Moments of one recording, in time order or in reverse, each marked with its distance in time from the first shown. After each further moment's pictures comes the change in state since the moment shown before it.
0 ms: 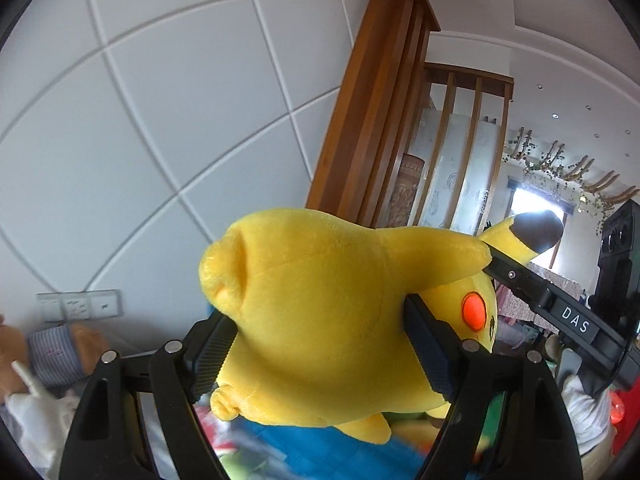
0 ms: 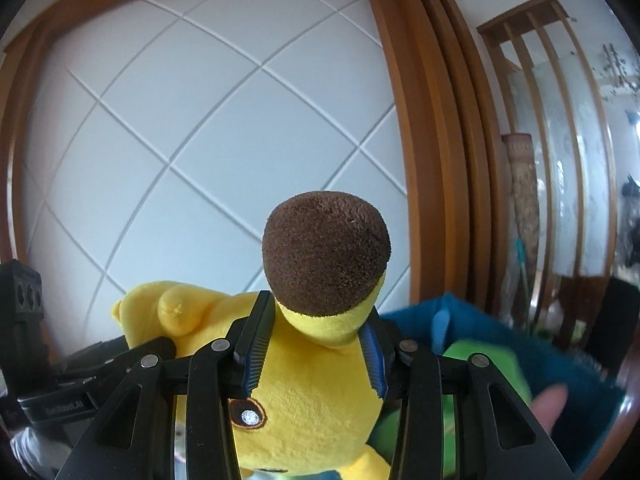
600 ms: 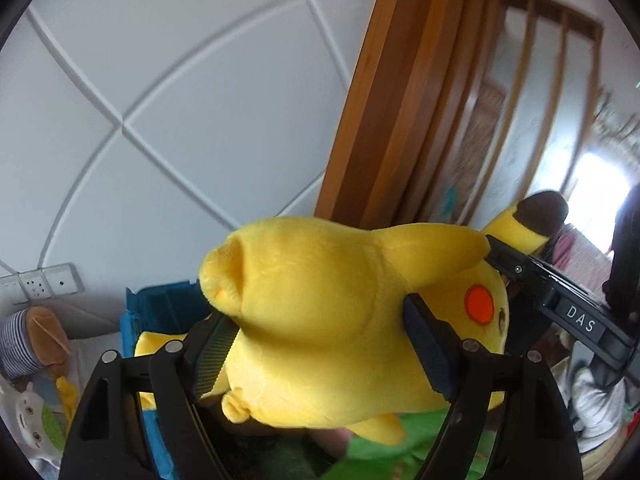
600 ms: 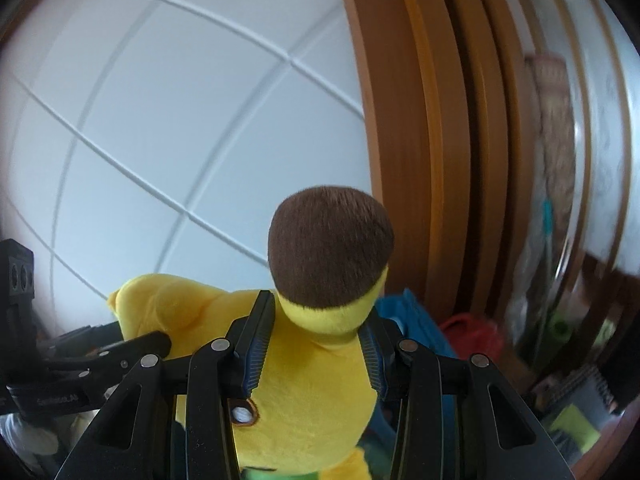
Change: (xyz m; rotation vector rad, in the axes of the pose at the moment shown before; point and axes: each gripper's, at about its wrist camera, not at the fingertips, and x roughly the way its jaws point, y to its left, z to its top) left arm 0.307 -0.027 -0.002 -0.059 0.316 0.258; right arm 0.252 -0.239 -0.013 0.046 0.302 0.097
